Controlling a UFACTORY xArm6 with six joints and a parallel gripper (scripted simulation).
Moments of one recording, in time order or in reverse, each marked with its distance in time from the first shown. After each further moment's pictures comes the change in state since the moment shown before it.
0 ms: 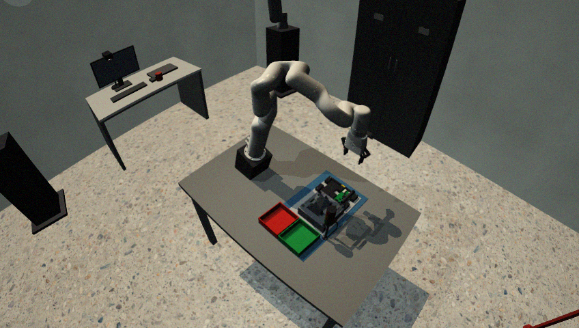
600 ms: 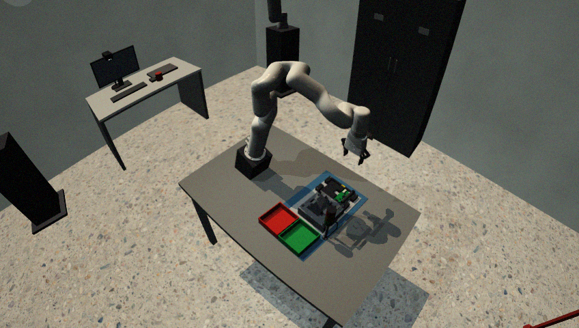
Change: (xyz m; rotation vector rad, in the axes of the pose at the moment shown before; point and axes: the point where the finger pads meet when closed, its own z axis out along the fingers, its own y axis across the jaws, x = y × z) arm 0.000 0.000 0.006 -0.001 0.001 0.000
